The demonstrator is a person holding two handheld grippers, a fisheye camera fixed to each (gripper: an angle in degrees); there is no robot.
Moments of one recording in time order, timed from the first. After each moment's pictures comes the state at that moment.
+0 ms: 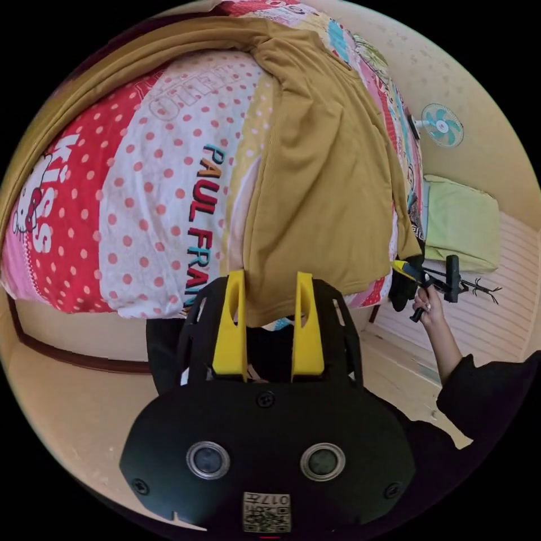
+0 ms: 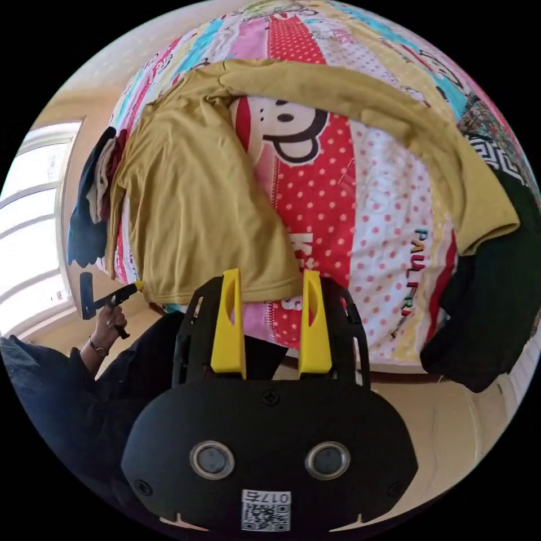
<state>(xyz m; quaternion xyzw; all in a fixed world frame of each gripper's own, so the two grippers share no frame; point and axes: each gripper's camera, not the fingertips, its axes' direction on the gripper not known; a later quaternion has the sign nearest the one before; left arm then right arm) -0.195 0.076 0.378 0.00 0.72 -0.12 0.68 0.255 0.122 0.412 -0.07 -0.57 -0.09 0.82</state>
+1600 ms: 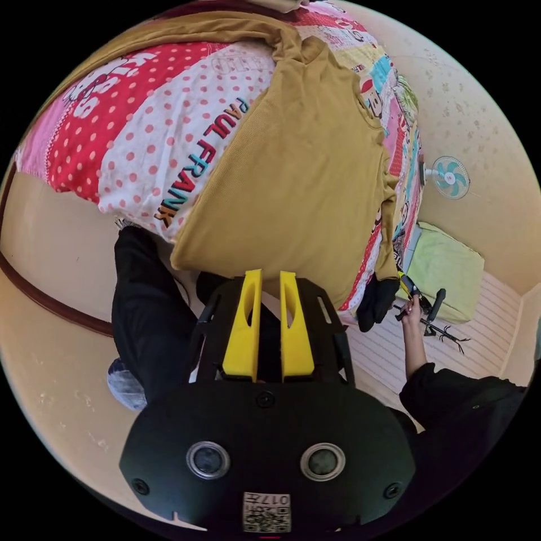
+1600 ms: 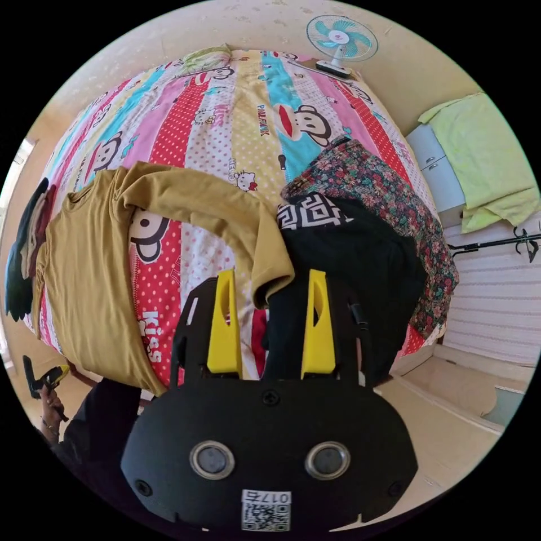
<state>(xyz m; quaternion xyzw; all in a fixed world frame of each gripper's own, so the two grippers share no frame) -0.257 0.249 0.329 -0.06 0.77 -0.21 0.60 0.444 0.091 0.506 0.08 -0.37 0.08 0.92</state>
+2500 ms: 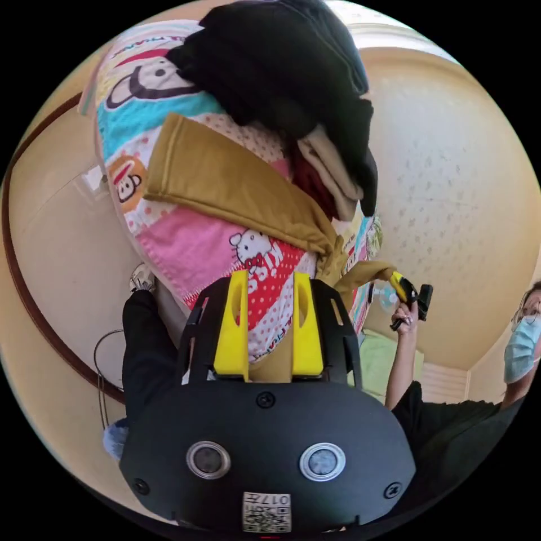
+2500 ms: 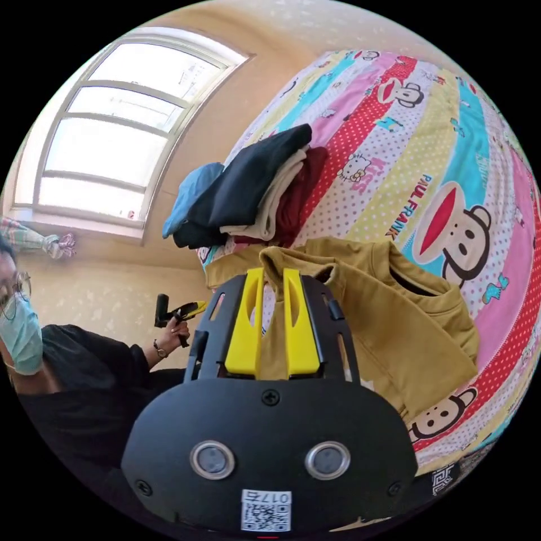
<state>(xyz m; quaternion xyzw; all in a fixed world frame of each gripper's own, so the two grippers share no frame) -0.442 0.370 0.554 0.02 0.75 -0.49 0.44 0.092 -0.071 0.181 0.10 -0.65 -0.32 0.68</state>
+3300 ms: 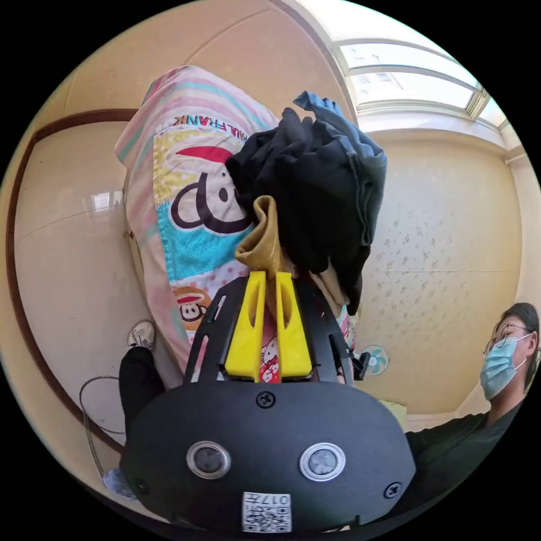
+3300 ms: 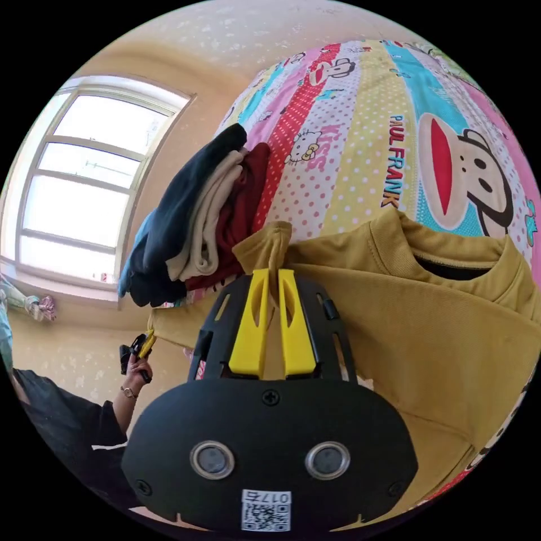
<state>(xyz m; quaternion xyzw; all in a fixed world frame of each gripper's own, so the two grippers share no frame) -0.486 0.440 0.664 0.08 0.69 -0.61 0.38 -0.005 -0.017 0.336 0.19 -0.71 -0.18 0.65</state>
